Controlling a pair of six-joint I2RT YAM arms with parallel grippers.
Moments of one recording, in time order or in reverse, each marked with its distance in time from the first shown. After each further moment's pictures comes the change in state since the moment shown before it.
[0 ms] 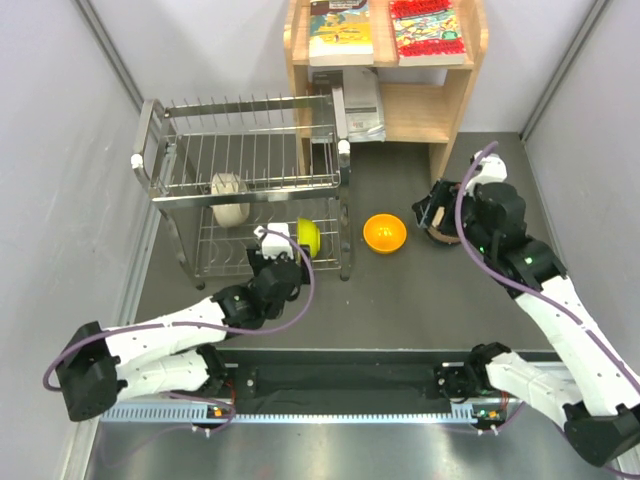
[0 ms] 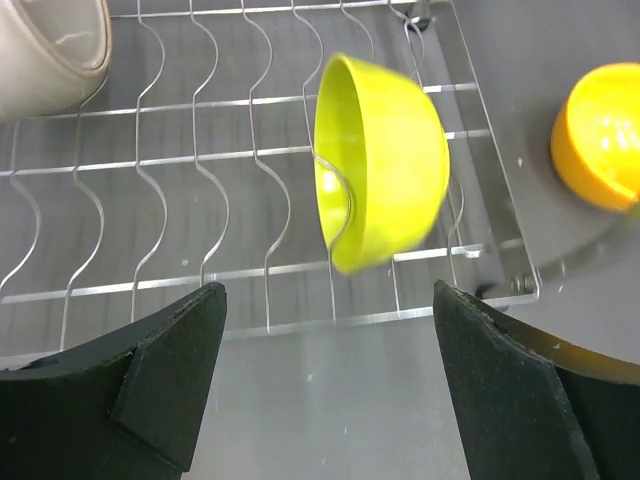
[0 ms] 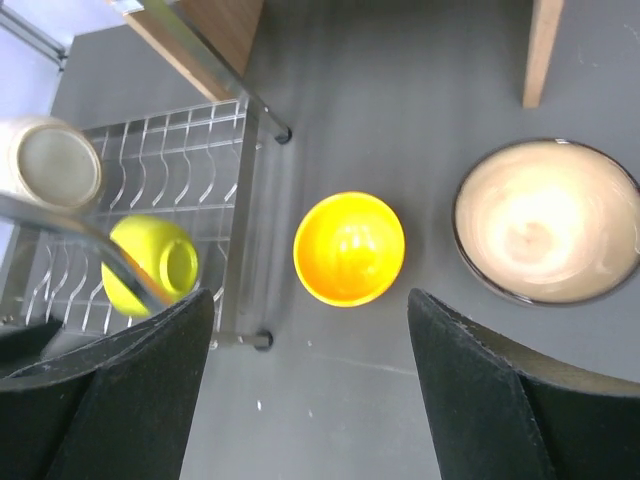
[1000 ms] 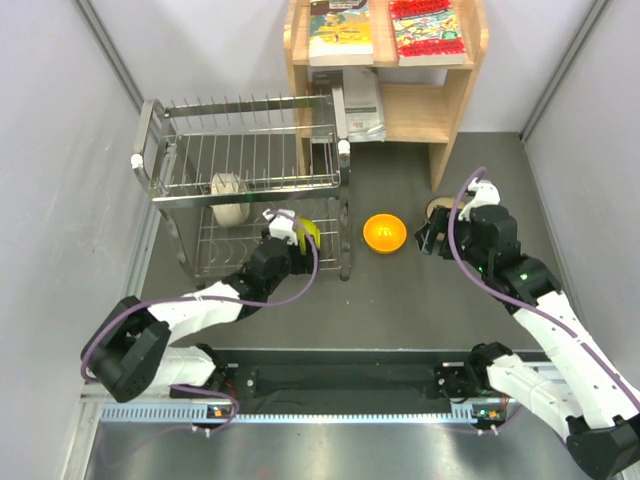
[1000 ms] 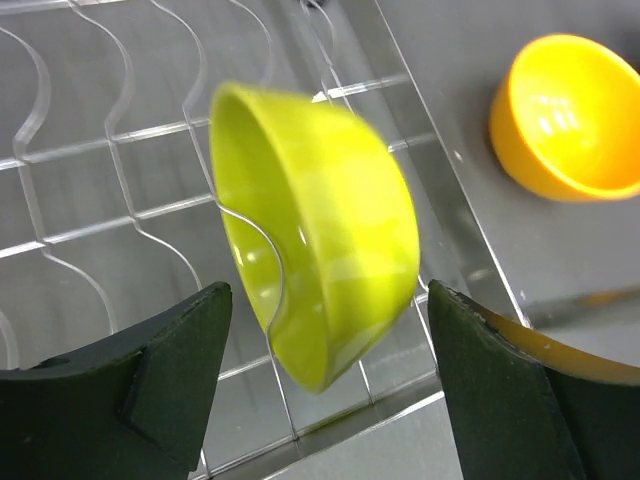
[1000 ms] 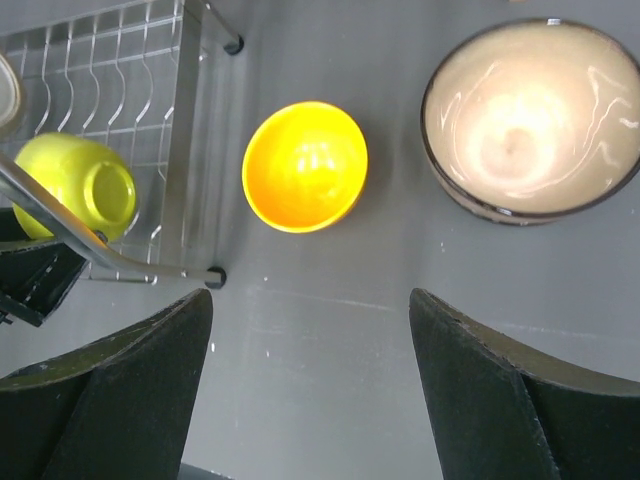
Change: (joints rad) left arm 0.315 0.243 -0.038 0.405 0.563 0.151; right arm -0.010 -0.117 -0.170 -0.060 -0.017 -0.024
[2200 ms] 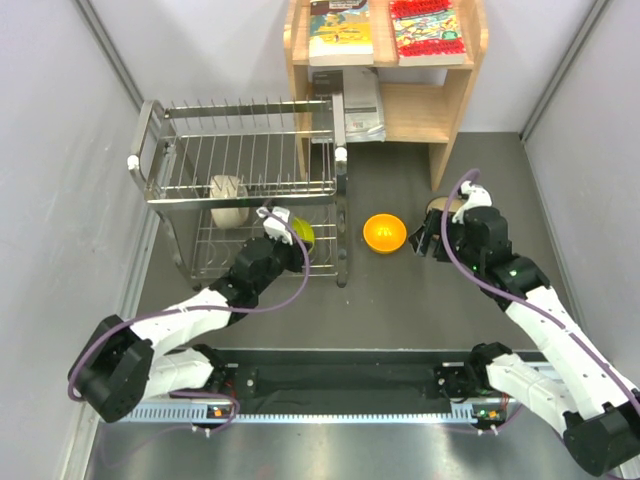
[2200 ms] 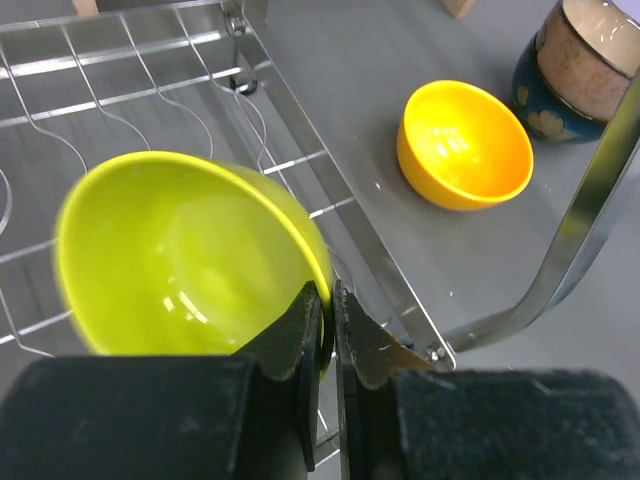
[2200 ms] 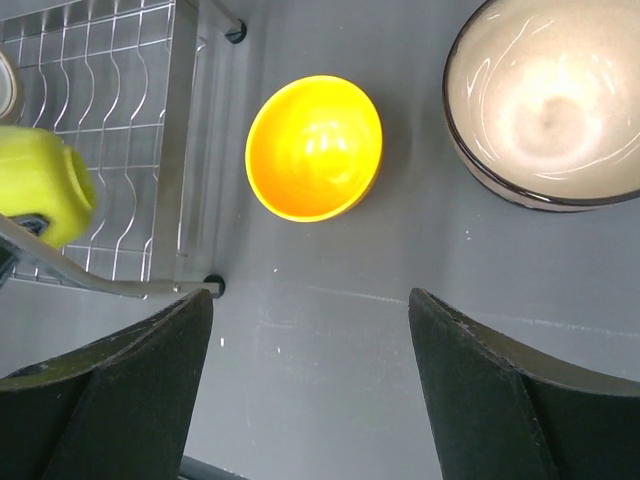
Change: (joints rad) left arm 0.050 -0.126 -0.080 0.132 0.214 0.064; right arm -0.023 0.029 -0.079 0.071 -0.069 0.046
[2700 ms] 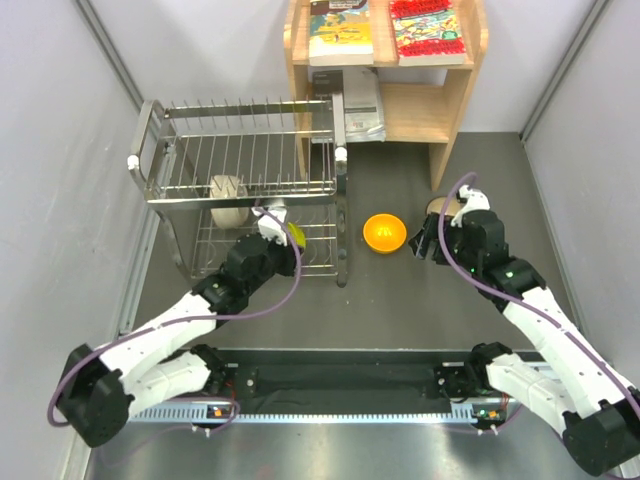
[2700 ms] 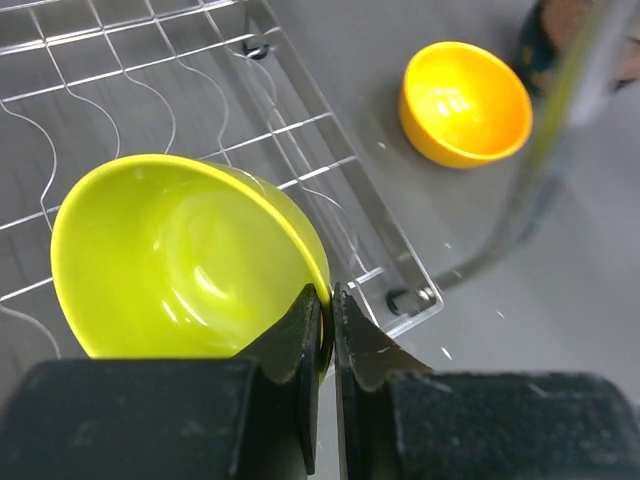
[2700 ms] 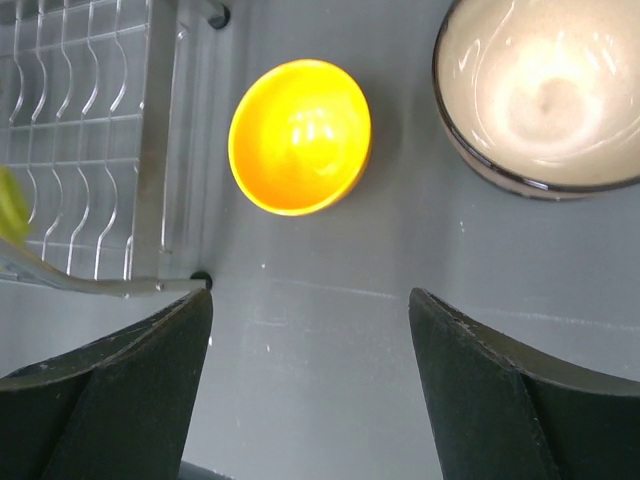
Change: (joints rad) left arm -0.014 -0.154 0.105 -0.362 -0.027 0.026; right arm -0.006 0.000 -0.045 0.027 0.000 0.003
